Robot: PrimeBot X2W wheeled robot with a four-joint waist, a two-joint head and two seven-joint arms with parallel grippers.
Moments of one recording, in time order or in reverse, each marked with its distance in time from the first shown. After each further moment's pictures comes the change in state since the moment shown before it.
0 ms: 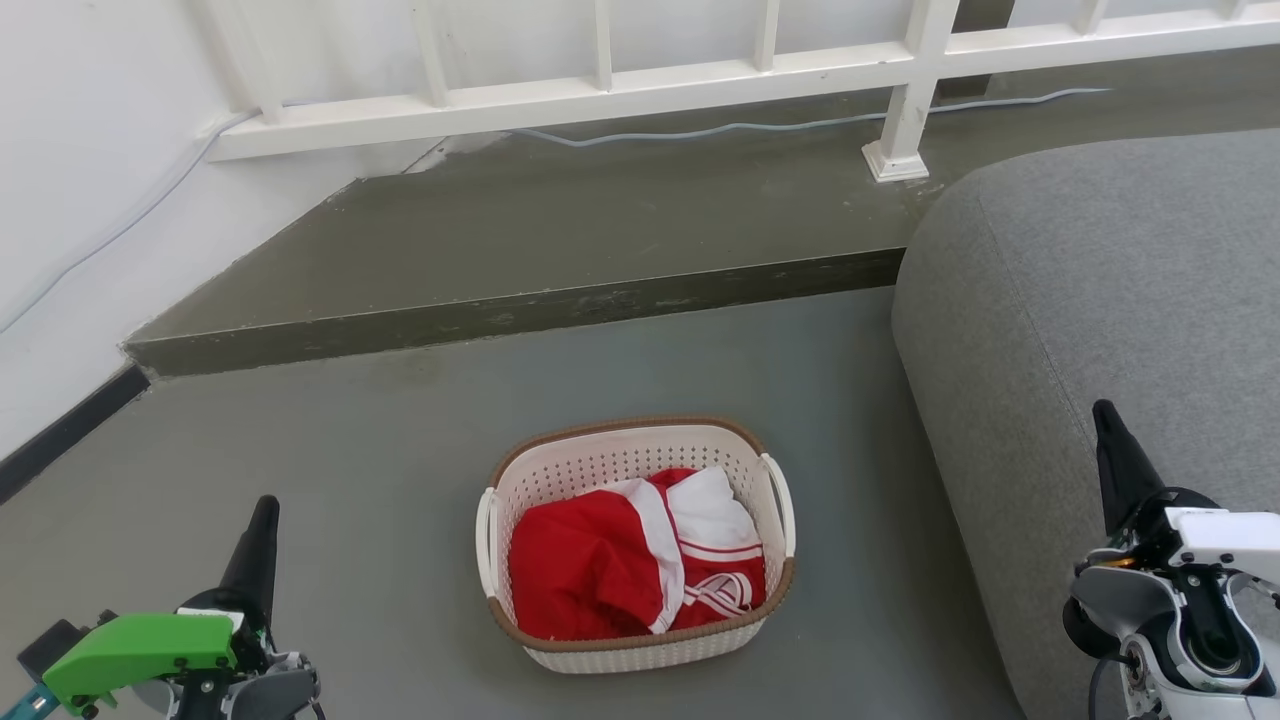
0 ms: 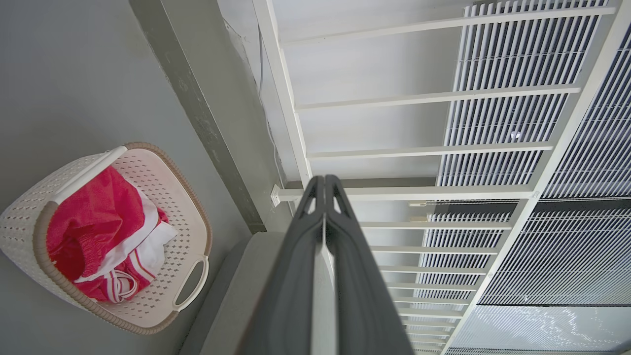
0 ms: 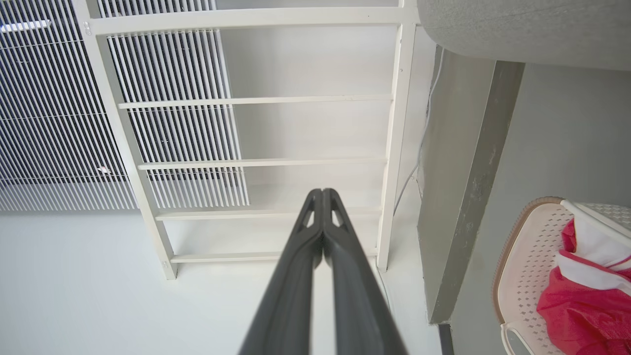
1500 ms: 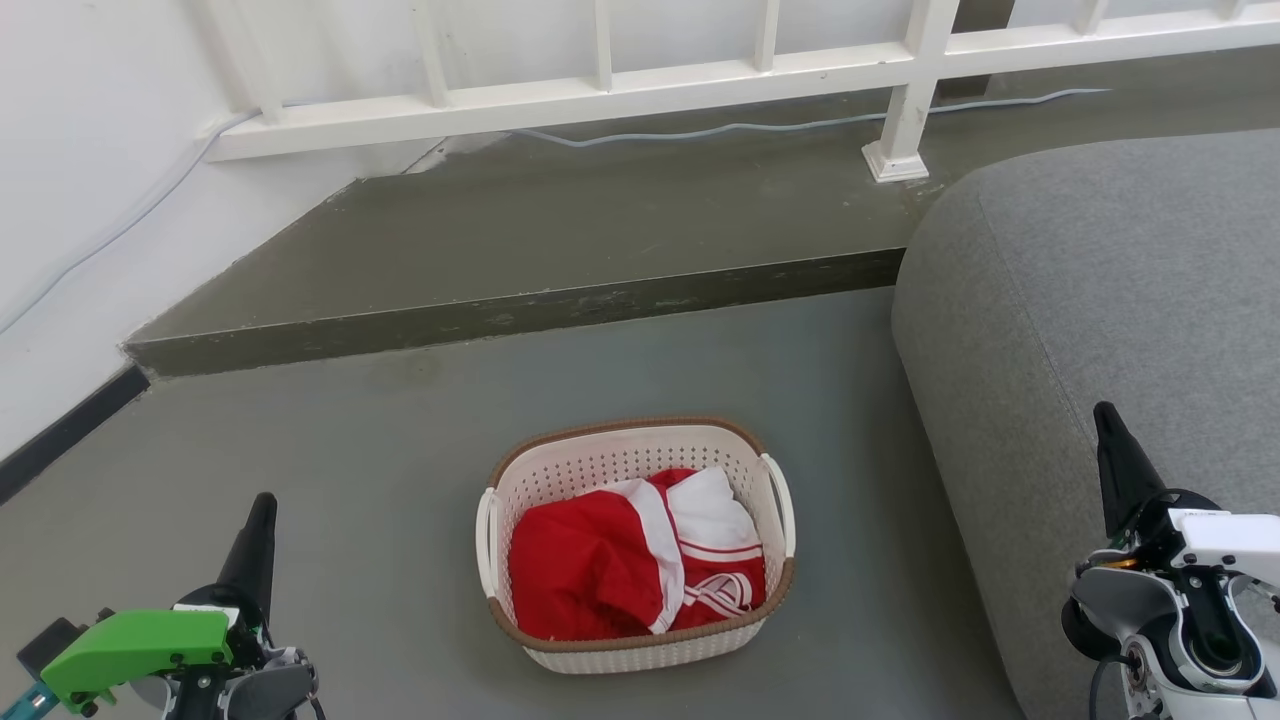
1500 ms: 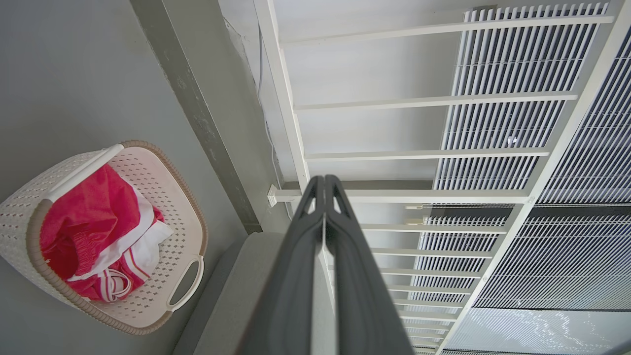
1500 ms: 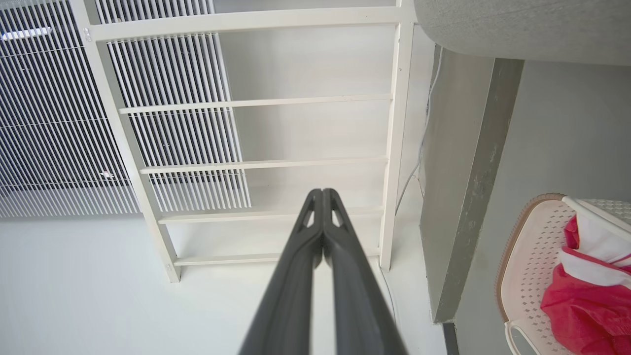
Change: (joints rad) left arm -0.014 0.000 0.007 0.020 -0.032 -0.002 0.007; right arm -0.003 0.003 -0.010 0.007 0.025 0.000 0.008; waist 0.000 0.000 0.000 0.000
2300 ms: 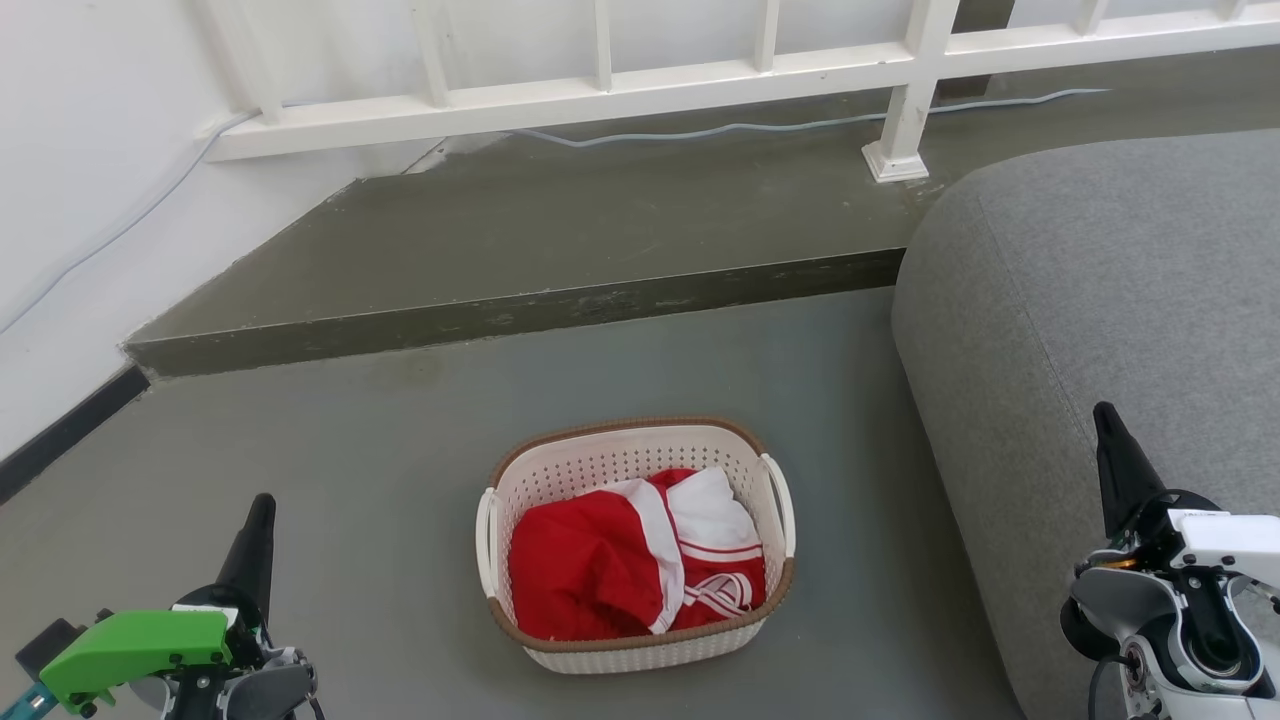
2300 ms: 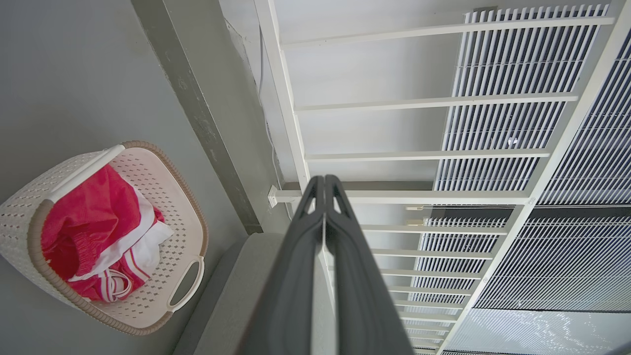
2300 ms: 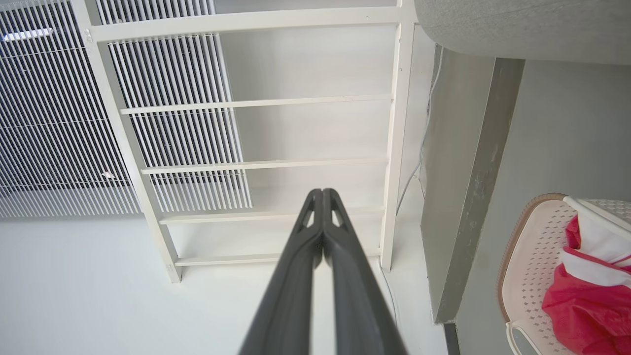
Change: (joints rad) left arm -0.001 0.000 0.002 0.004 0.000 0.000 0.000; right arm 0.000 0.002 -0.002 0.002 0.000 0.002 0.000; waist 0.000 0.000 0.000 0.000
